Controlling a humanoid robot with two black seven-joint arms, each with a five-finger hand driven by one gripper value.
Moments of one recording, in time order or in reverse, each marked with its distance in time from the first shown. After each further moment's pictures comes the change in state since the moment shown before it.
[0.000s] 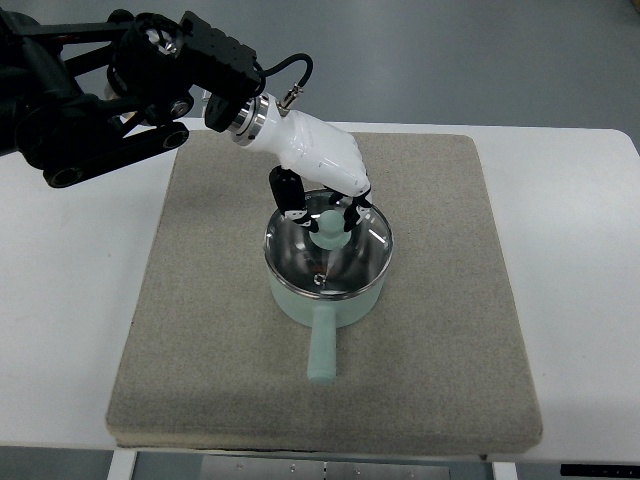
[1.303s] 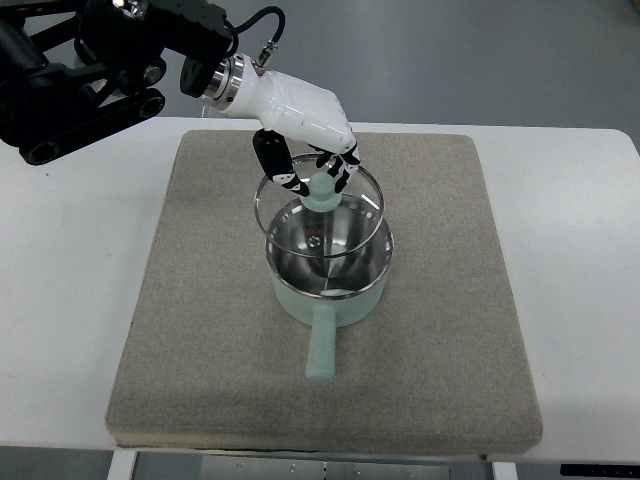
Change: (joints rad) left arm -0.011 0.059 -0.050 0.066 -0.024 0.001 0.000; right arm 0.000 0.000 0.000 0.000 0.000 0.000 0.000
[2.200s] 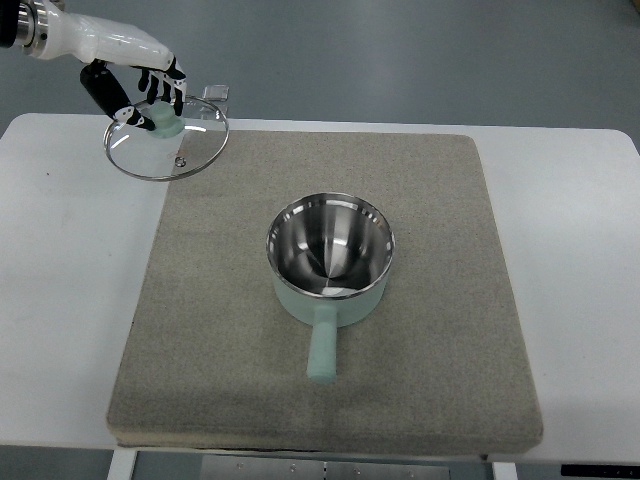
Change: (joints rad) left arm 0.076 0.261 0.019 0.246 -0.096 -0.052 0.000; right arm 0.001 0.000 0.000 0.000 0.000 0.000 0.000
